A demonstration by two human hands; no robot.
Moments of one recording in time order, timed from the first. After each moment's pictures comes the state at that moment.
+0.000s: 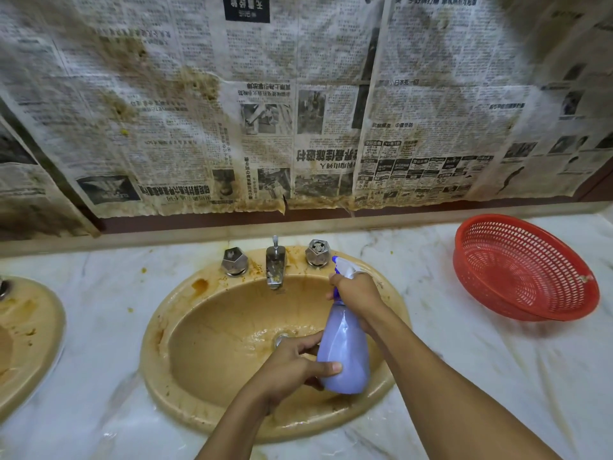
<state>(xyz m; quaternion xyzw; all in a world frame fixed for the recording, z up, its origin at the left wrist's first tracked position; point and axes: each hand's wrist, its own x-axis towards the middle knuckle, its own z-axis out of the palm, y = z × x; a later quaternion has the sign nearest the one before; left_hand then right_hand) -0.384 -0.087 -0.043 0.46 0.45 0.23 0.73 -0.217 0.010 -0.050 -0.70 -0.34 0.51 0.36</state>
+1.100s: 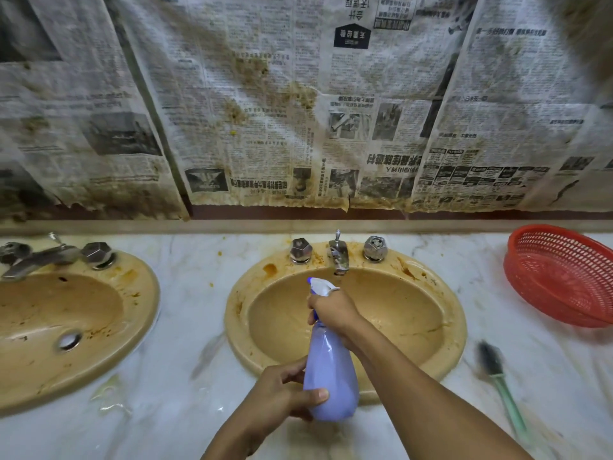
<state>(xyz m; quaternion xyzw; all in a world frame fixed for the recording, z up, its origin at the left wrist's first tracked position) -0.530 -0.182 -0.036 0.44 0.49 0.27 0.70 -0.382 -0.055 -0.037 -0.63 -0.48 0.55 0.26</state>
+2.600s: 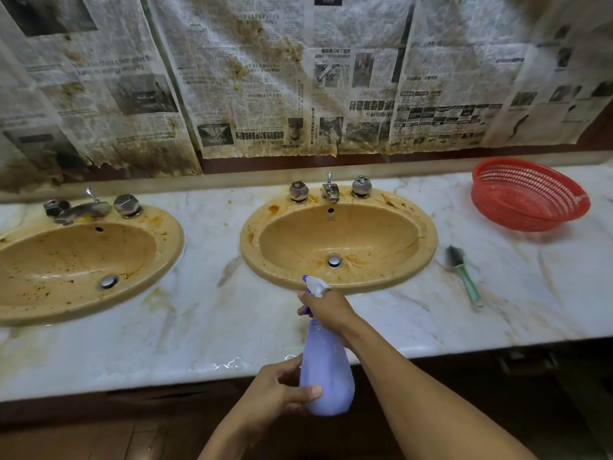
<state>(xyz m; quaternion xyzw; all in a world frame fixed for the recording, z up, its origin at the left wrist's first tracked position) -0.560 -0.375 -0.066 0.41 0.51 0.24 0.72 -0.406 -0.261 -0.067 -0.60 -0.51 0.56 0.26</state>
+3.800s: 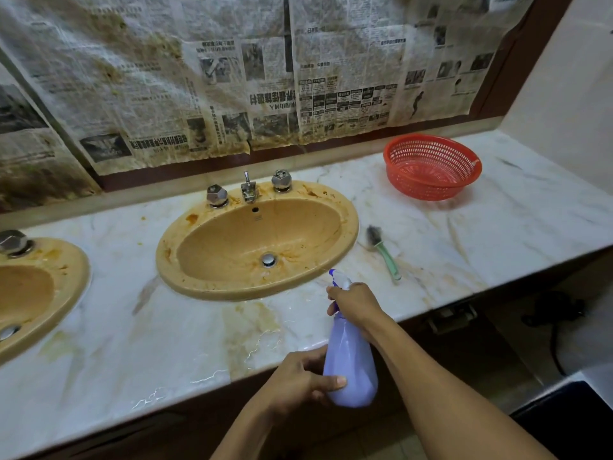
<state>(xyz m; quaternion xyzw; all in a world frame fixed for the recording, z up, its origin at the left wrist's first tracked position) -0.405 -0.358 -0.074 0.49 0.43 0.12 0.75 -0.223 -0.297 -0.079 -0.71 -0.37 0.49 0.35</state>
